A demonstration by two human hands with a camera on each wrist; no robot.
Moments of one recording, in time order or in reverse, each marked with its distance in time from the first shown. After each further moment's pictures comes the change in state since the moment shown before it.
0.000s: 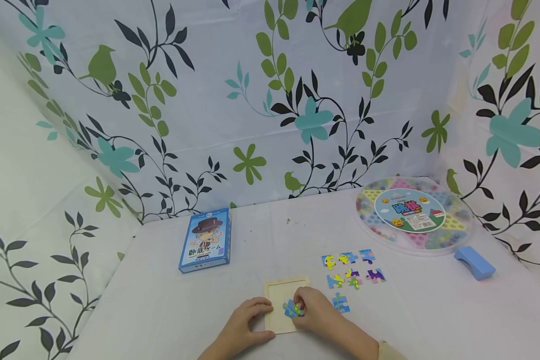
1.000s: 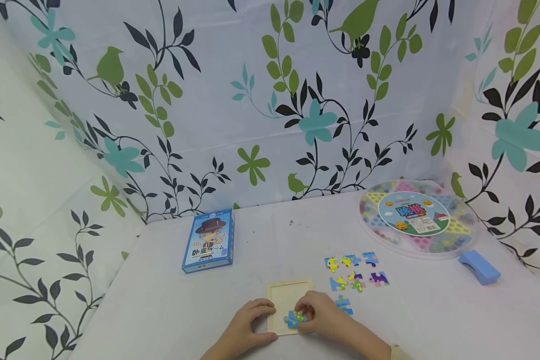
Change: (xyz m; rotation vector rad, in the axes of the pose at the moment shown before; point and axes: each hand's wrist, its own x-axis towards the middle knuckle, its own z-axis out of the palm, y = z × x) left_hand -0.002 -0.004 0.003 0.005 0.002 0.011; right_hand -0.008 0.008 -0.010 0.098 -0.058 -0.199
